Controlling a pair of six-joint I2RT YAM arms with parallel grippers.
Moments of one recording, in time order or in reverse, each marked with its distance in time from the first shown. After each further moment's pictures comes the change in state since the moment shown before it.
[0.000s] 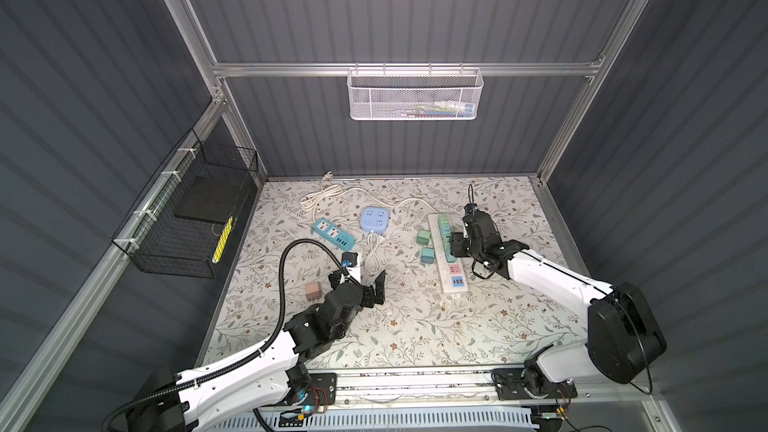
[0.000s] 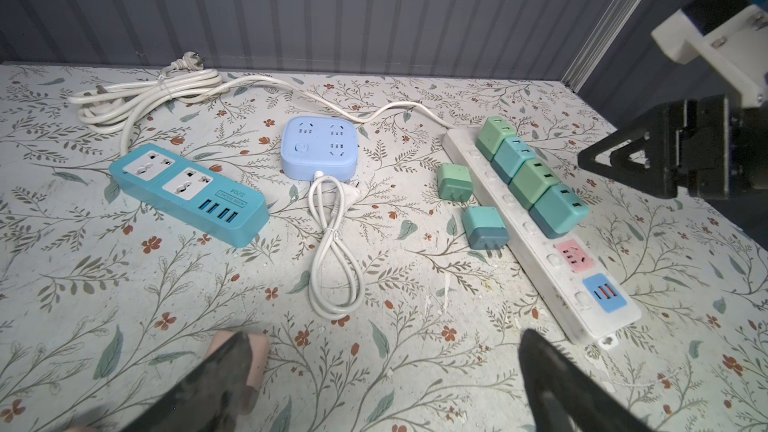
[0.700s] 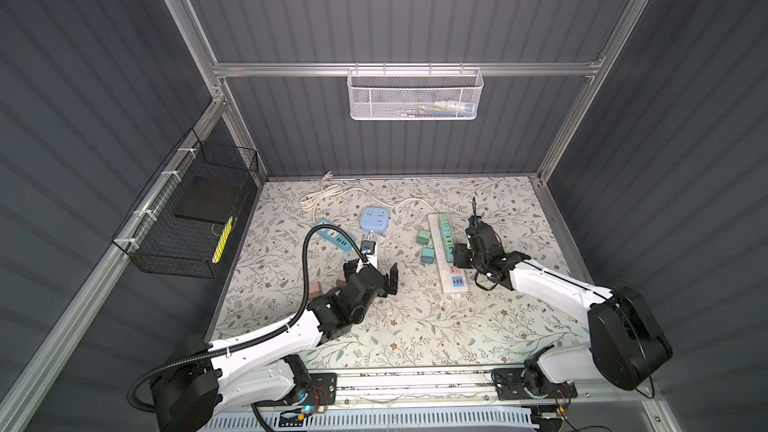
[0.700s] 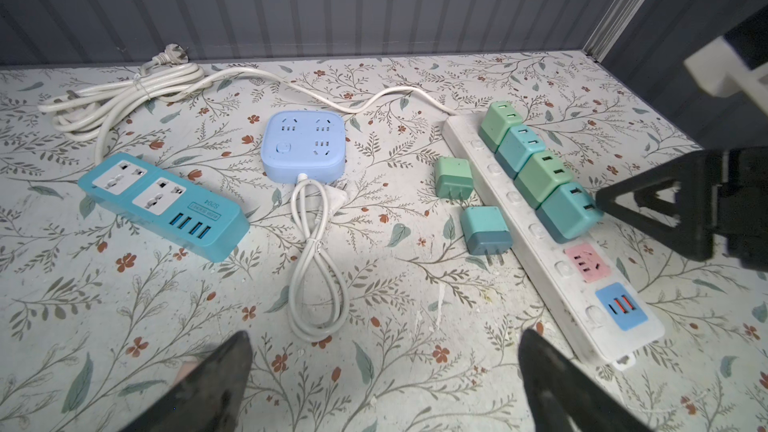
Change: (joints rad) left arm 0.000 0.272 0.184 -0.024 -0.012 -0.009; right arm -0.002 -0.084 -0.131 0.037 -0.014 0.053
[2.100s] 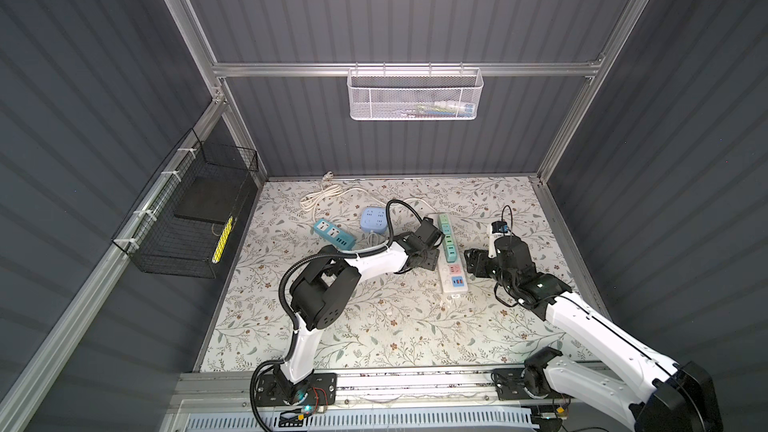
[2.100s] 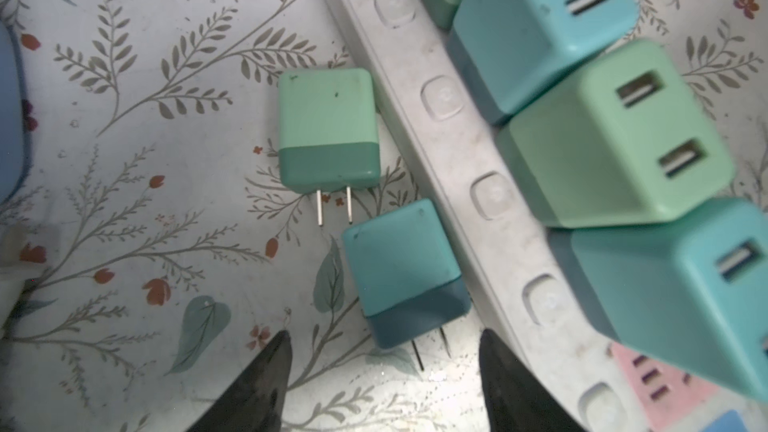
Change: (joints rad) left arm 0.113 0.922 0.822 -0.349 0.404 0.033; right arm -0.020 -0.368 -0.133 -0.076 -0.036 0.014
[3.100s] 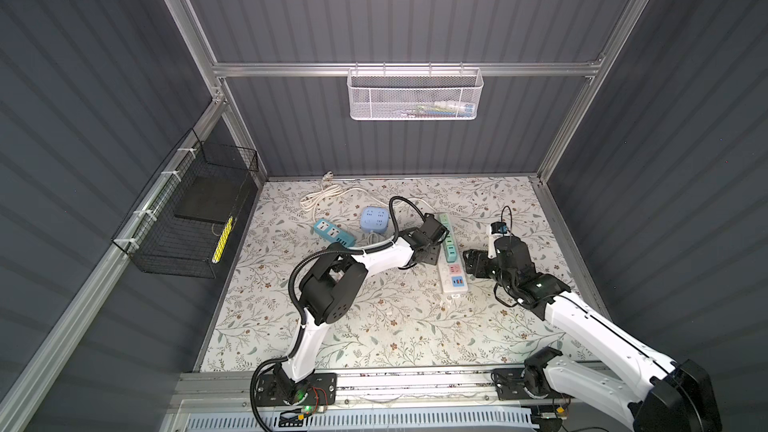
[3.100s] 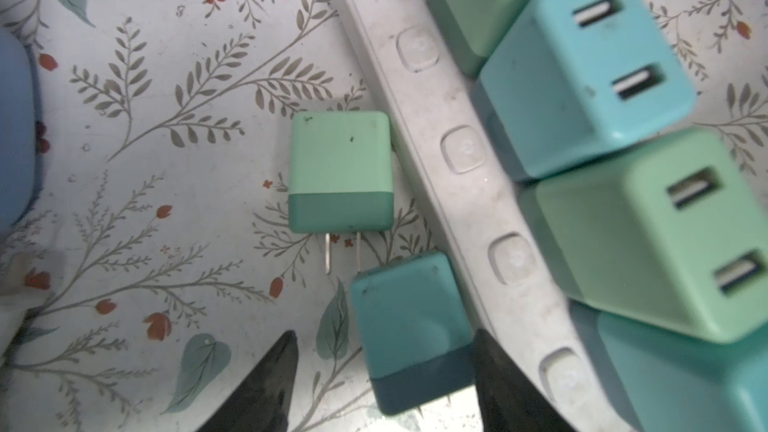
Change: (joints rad) left arm 0.000 0.079 0.114 -0.048 -0.031 -0.039; right arm -0.010 0.005 -0.011 0.013 -0.019 -0.001
